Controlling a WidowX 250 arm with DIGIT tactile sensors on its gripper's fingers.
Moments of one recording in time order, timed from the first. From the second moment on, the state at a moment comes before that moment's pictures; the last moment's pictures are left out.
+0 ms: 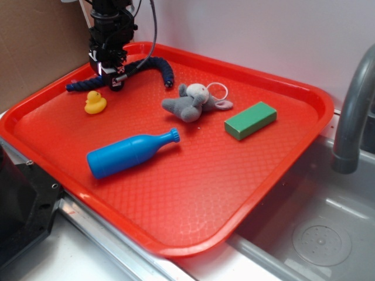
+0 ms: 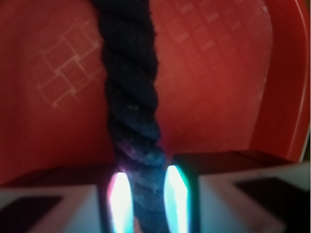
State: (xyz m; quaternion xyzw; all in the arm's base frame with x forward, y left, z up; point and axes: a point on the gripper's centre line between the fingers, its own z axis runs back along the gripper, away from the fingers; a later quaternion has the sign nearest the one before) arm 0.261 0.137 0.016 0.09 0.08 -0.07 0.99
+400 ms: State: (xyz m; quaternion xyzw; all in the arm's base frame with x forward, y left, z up) arm 0.261 0.137 0.019 0.10 0.07 -0.05 0.99
